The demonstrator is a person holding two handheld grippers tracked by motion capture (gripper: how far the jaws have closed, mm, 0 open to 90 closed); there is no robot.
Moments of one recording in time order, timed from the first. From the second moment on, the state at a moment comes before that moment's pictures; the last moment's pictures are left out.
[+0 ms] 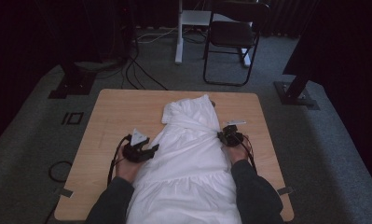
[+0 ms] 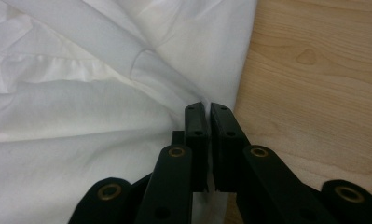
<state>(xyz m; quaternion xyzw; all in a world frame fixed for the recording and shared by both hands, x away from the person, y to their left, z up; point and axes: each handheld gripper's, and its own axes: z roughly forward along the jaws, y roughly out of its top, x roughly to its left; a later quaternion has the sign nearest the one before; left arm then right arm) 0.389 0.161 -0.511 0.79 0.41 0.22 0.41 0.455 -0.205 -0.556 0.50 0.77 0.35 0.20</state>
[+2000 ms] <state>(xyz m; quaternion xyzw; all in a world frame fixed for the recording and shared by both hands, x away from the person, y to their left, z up) 0.322 0.144 -0.562 0.82 0.40 0.19 0.37 0.454 -0.108 -0.500 0.37 0.81 0.43 0.15</state>
